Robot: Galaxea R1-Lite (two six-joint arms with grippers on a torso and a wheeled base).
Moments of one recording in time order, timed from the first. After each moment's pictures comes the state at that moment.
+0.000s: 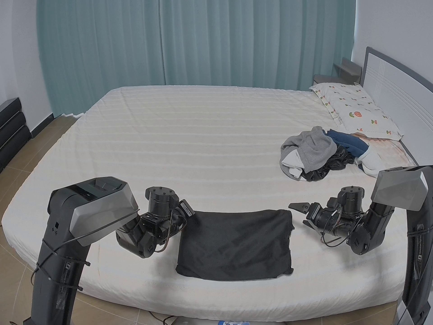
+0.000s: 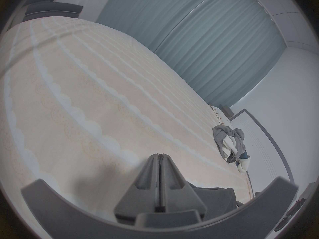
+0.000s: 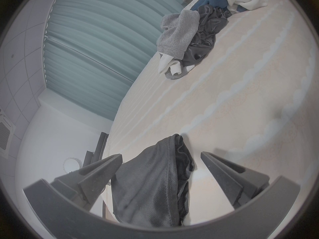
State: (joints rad) left arm -0.39 2.57 -1.13 -0.99 0.09 -0.84; right arm 0.16 2.41 -0.72 -1.25 0.35 0.82
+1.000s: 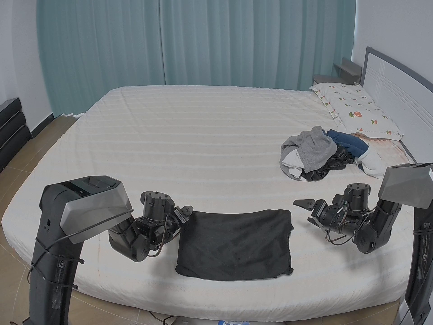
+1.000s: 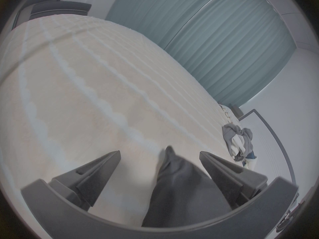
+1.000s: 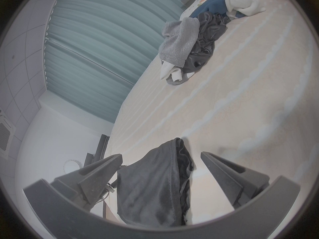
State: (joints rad) left arm -0.38 2.52 -1.03 -0.94 0.12 -0.88; right arm 0.14 2.35 -0.67 -1.25 0.35 0.83
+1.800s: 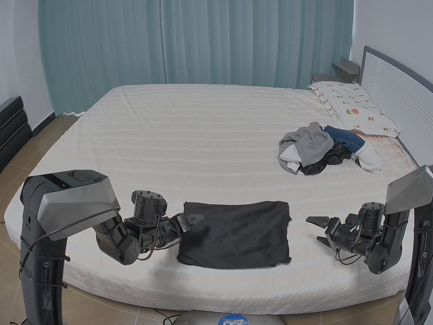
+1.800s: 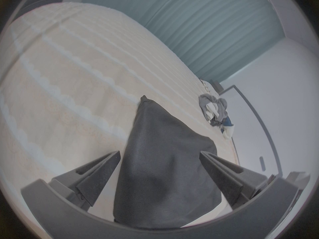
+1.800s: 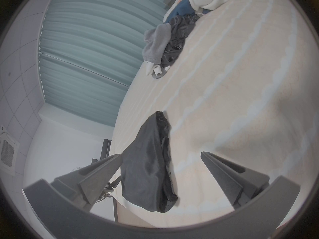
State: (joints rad) left arm -0.39 2.39 -0.87 -0.95 -0.16 -0.78; right arm 0.09 2.36 -0.36 -1.55 0.39 0.92
